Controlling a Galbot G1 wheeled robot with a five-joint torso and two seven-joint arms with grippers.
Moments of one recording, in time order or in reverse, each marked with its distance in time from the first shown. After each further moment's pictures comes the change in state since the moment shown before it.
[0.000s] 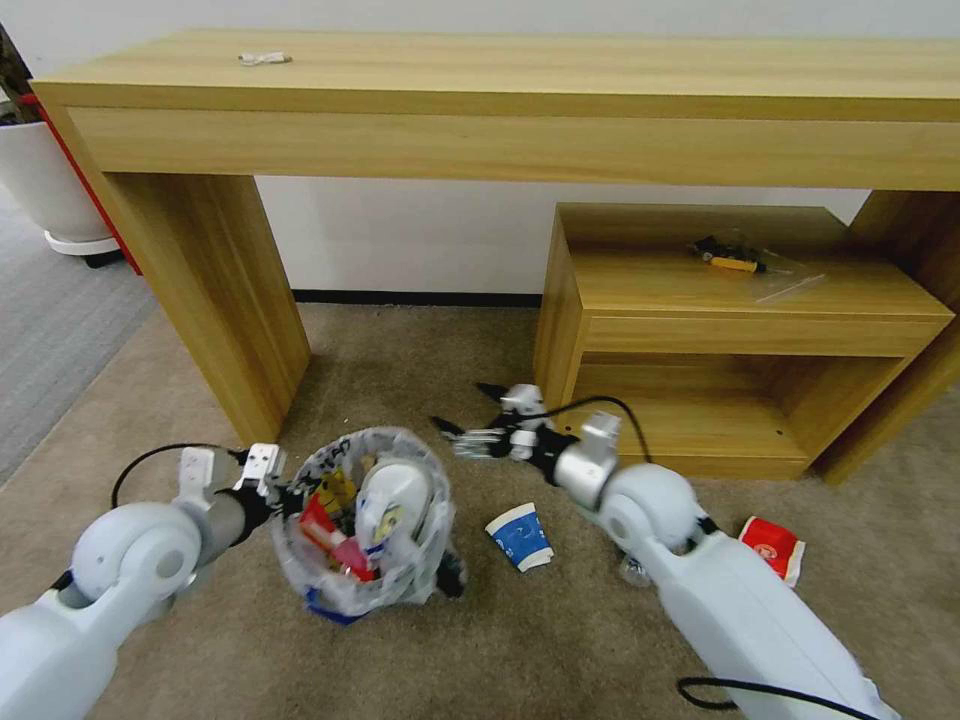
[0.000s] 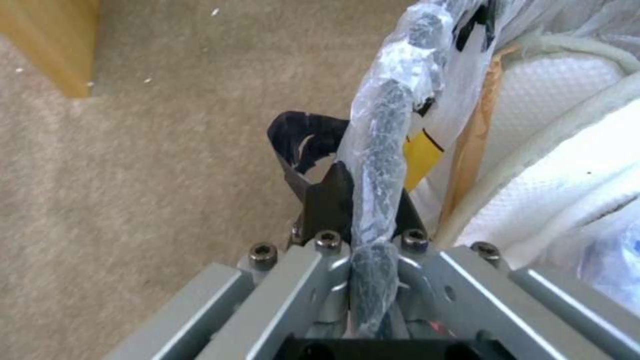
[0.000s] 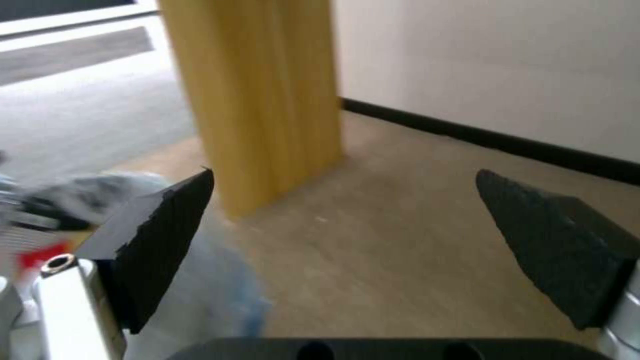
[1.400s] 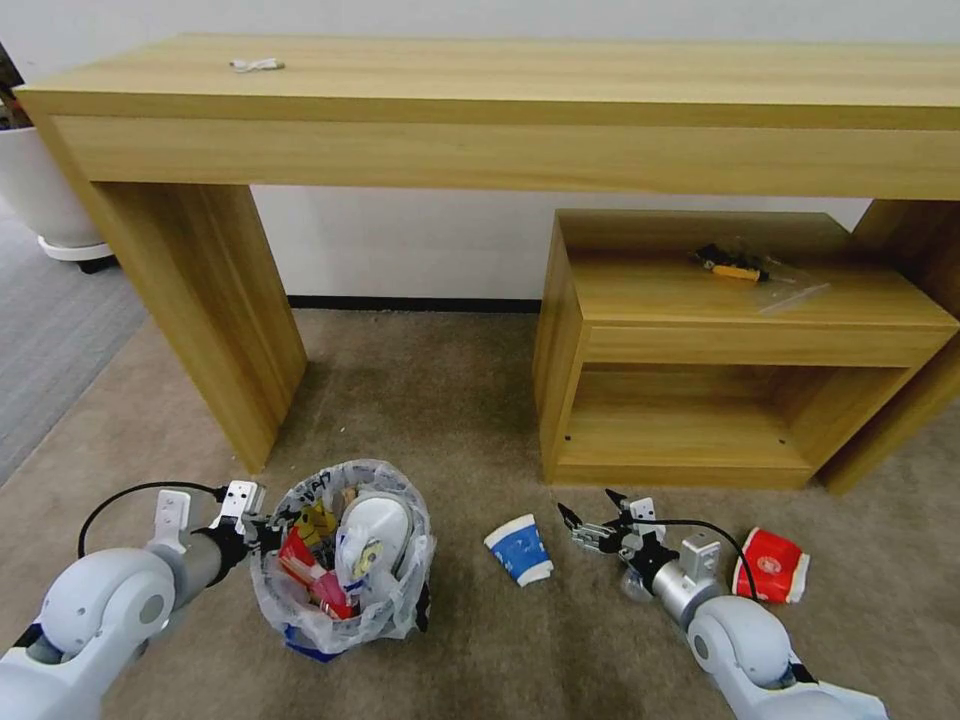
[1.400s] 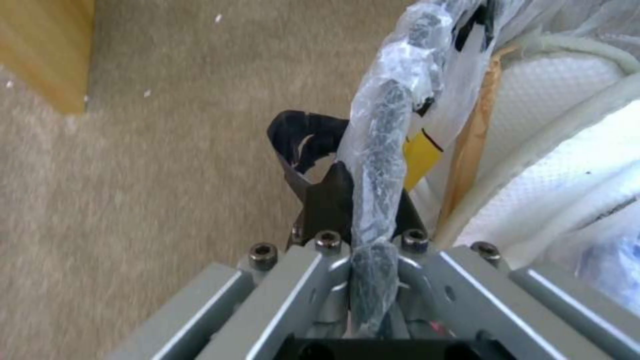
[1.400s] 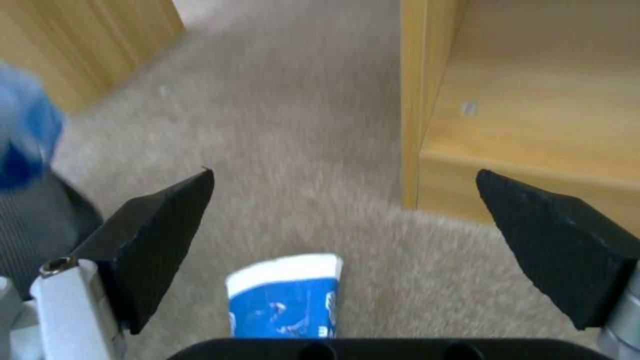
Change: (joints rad) left arm 0.078 -0.075 -0.062 0.002 0.139 0.000 0.093; right arm -0.364 0.091 0.275 -0.105 -0.090 0.071 0.007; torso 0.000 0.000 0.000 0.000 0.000
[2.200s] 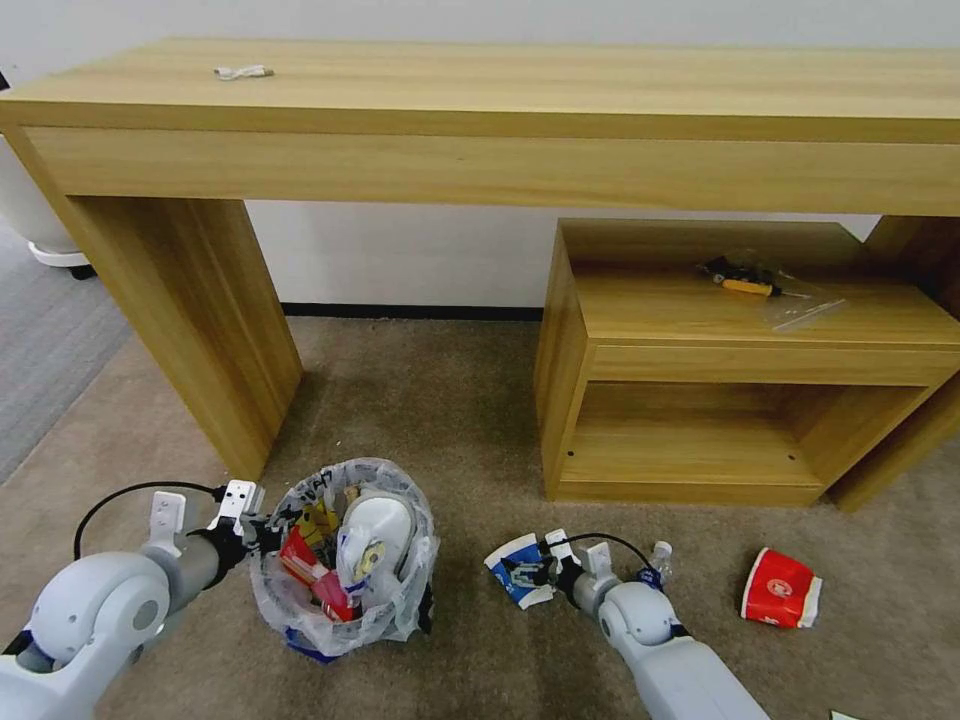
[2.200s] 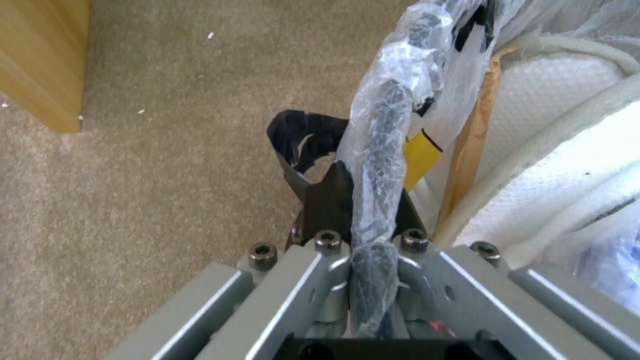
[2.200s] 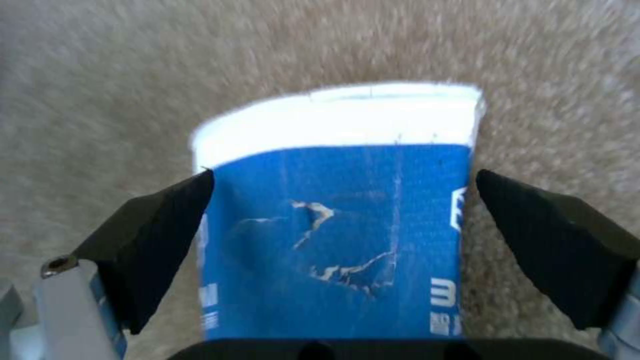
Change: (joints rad) left arm 0.028 -0.012 -0.030 -0.034 0.014 0.000 0.031; right arm 0.319 0.182 -0.244 -0.571 -0.224 -0.122 -0.044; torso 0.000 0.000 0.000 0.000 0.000
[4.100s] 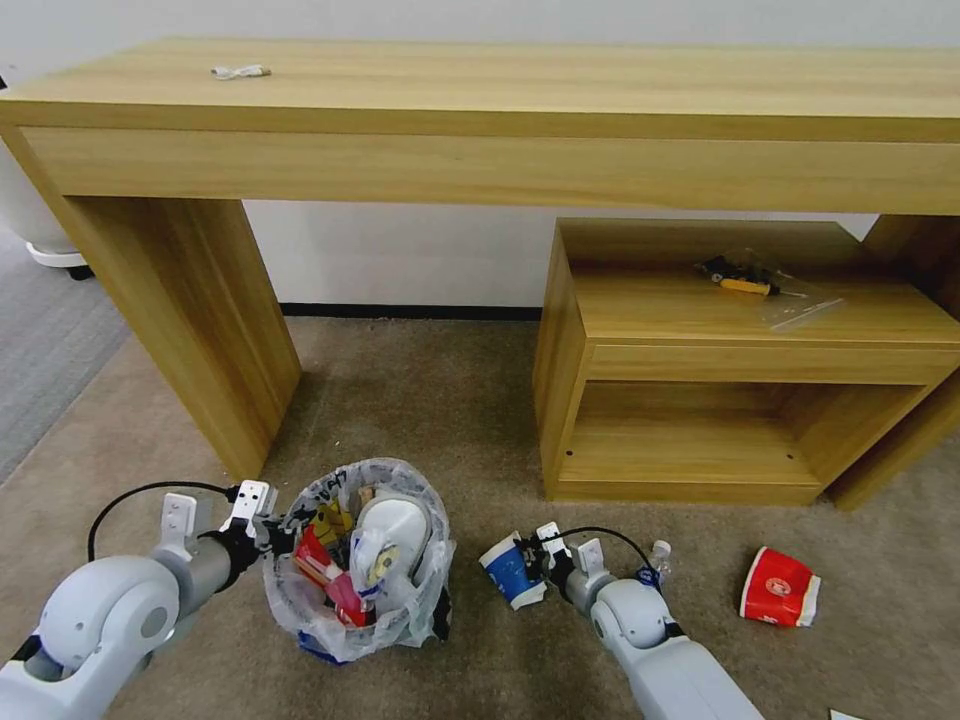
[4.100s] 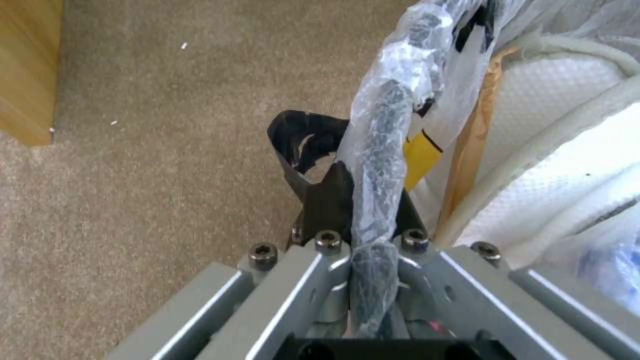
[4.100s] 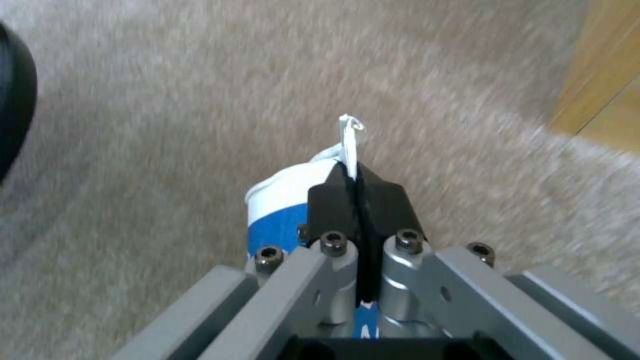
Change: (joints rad) left arm 0.014 -0.018 0.009 -0.051 0.006 0.000 -0.006; right arm -0.073 -0.033 0.007 0.210 -0.018 0.000 0.052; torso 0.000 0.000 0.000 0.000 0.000
